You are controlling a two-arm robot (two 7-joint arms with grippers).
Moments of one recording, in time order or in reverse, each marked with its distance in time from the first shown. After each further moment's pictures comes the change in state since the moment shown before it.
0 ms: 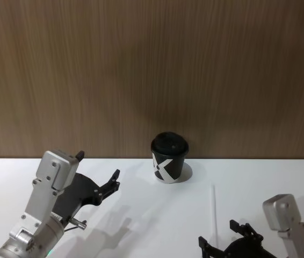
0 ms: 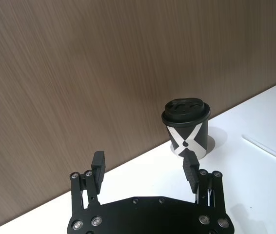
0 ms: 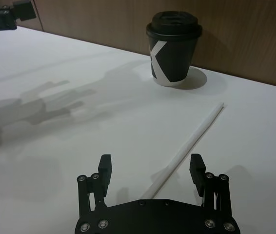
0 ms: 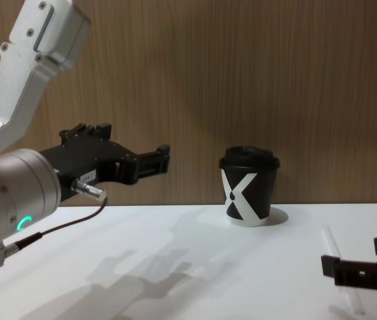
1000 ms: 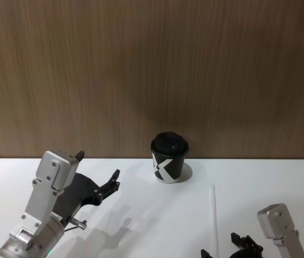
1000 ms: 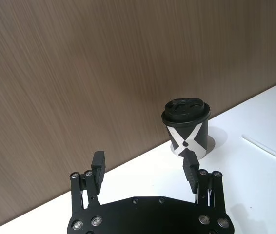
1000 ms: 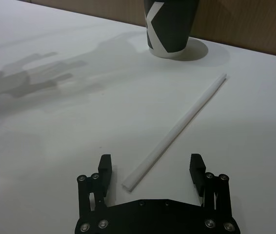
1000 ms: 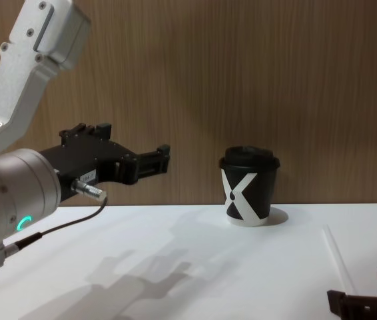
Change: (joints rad) left arm 0.000 0.000 0.000 0.000 0.000 0.000 0.000; right arm 0.013 -0.007 -0.004 0.069 -0.032 0.020 0.023
